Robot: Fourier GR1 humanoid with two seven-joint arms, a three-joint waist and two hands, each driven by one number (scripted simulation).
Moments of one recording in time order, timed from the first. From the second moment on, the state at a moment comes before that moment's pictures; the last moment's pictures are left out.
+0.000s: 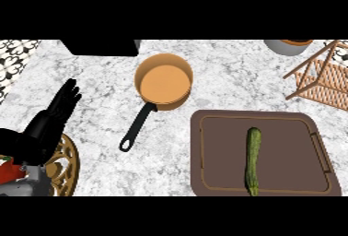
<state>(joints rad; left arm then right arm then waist) -0.09 0.20 0.08 -1.70 0.02 -0.11 0.19 -0.86 -0.75 -0.41 -0.98 0.86 -0.14 0.07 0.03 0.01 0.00</state>
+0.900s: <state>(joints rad) -0.10 0.16 0.06 -1.71 -0.01 -0.09 0.22 -0.98 -0.80 -0.32 -0.51 0.89 -0.03 -0.22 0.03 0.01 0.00</state>
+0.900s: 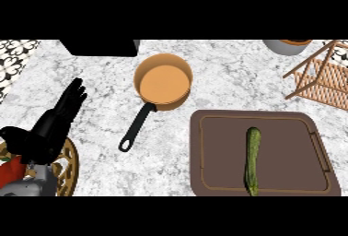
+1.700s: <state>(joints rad) -0.08 0.17 0.07 -1.70 -0.01 -0.11 0.19 -0.92 -0.97 -0.20 -0.35 1.14 -0.12 0.01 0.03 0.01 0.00</state>
